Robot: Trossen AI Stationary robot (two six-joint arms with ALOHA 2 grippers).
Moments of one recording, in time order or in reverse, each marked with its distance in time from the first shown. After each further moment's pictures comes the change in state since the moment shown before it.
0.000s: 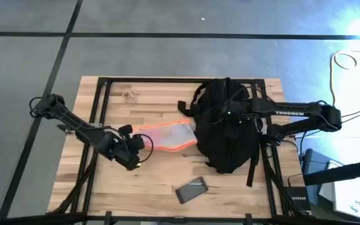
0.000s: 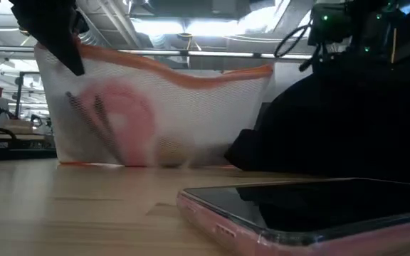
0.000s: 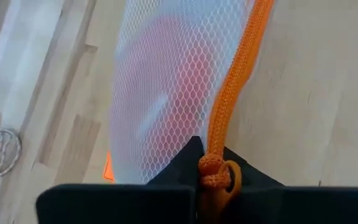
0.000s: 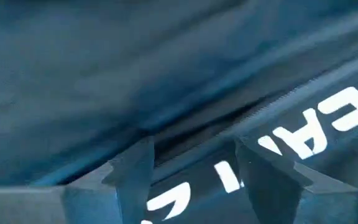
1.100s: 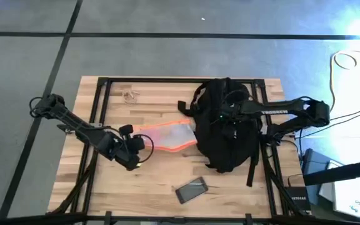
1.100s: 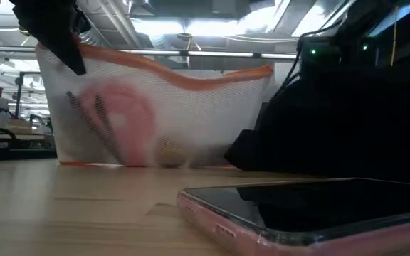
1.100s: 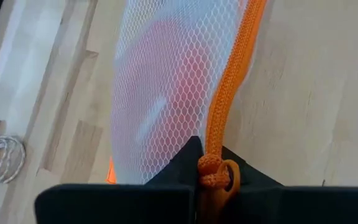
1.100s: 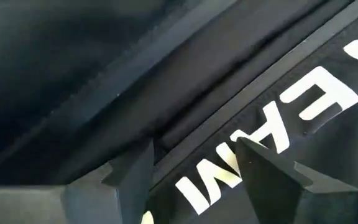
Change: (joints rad) left arm 0.001 0.000 0.000 0.003 -0.010 0.036; right arm -0.015 0.201 -0.053 0.068 0.178 0.157
